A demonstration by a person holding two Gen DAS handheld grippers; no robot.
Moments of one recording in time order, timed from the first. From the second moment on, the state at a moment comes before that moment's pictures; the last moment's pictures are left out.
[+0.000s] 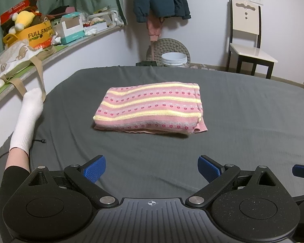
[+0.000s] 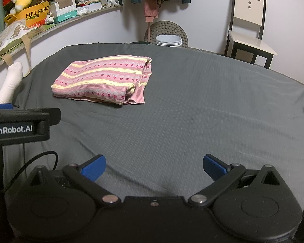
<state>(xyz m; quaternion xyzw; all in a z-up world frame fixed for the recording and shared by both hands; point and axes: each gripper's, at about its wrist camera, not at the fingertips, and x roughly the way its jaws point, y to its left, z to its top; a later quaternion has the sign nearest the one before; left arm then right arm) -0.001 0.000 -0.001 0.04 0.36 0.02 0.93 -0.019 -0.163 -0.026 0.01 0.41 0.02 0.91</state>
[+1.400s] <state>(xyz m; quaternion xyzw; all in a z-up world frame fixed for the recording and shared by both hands) 0.123 -0.098 -0.135 0.05 0.38 -0.03 0.92 0.042 -0.252 -0.131 0.03 0.37 -0.10 0.92</state>
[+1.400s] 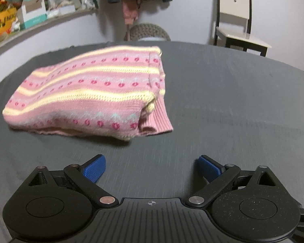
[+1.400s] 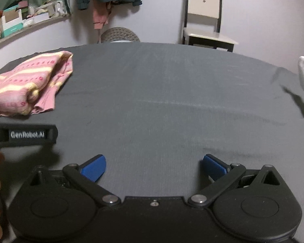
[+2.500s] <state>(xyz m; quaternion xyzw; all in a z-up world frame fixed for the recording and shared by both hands) 0.113 -0.092 -0.147 0.03 0.32 -0.02 0.95 0.047 -0.241 -0.142 0.02 0.32 -0.10 0.94</state>
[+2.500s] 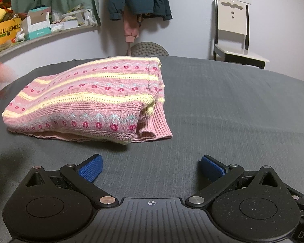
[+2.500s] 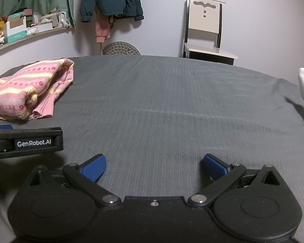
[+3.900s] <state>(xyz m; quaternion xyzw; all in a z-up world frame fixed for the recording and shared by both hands) 0.113 -0.095 -0.147 0.03 0.32 -0.02 0.95 0.047 -0.238 -0.143 0.03 0.32 -0.11 0.94</state>
